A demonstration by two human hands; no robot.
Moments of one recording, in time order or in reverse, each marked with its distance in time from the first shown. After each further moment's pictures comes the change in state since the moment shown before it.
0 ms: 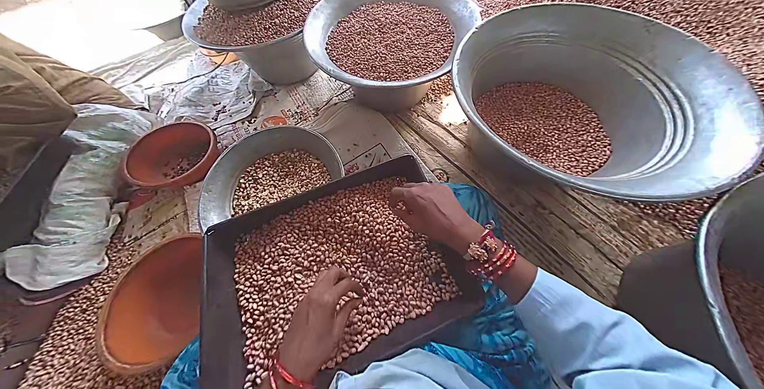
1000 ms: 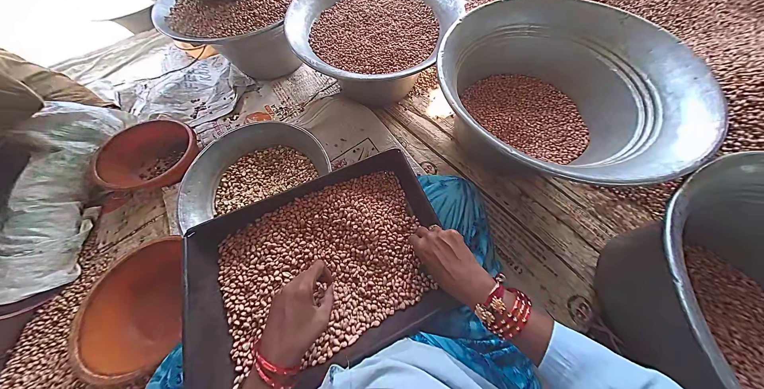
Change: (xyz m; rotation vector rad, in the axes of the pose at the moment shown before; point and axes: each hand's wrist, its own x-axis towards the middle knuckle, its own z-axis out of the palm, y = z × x) left_hand 0.002 -0.002 -0.002 0.073 0.057 -0.166; right_hand -0.074 -0.003 0.055 -0.233 -0.208 0.102
